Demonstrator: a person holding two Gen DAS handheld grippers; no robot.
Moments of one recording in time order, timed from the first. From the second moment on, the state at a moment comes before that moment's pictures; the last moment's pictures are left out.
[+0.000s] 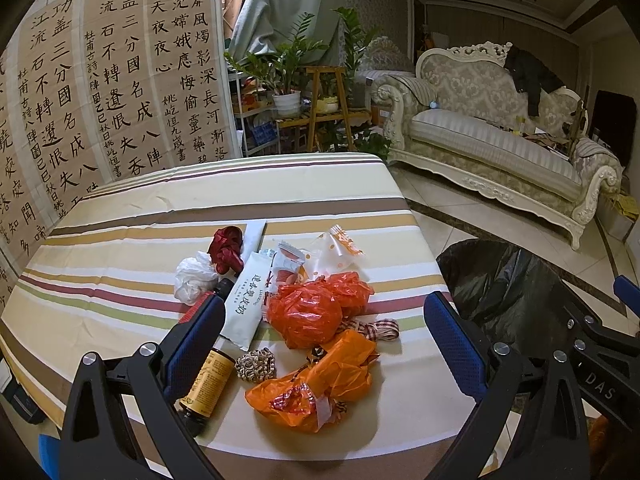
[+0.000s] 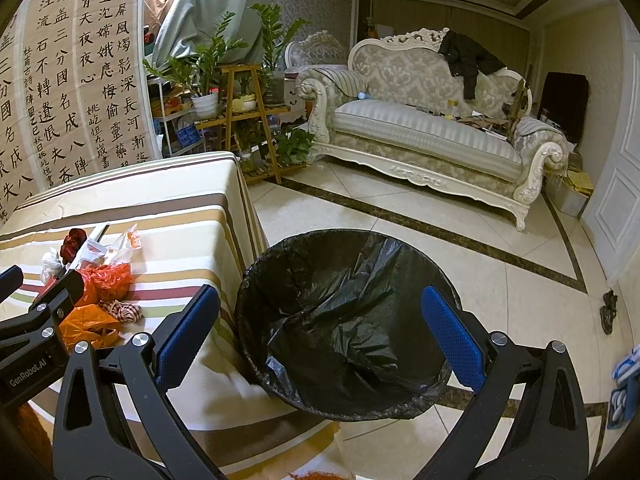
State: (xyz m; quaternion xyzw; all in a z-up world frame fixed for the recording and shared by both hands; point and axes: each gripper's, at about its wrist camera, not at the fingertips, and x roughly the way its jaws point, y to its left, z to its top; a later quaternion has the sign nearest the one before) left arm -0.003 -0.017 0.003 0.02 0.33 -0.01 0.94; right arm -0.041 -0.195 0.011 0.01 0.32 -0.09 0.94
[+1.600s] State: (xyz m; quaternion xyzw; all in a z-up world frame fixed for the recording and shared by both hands) left arm -0.019 0.109 -0.001 0.00 0.36 0.07 0.93; right arm -0.032 -0.126 0.004 -0.01 0.35 -0.02 0.94
